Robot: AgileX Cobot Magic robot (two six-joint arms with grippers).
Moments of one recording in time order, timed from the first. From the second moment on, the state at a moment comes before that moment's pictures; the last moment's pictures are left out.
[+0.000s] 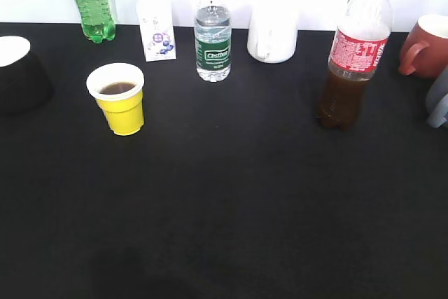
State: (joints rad) left arm -0.67 0.07 -0.52 0.22 1.08 -0.27; right arm 0.29 -0.01 -0.51 -0.20 1.06 0.25
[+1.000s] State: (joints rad) left arm 0.06 -0.01 -0.52 0.23 1.08 -0.27; right arm -0.05 -0.01 -0.51 -0.20 1.06 0.25
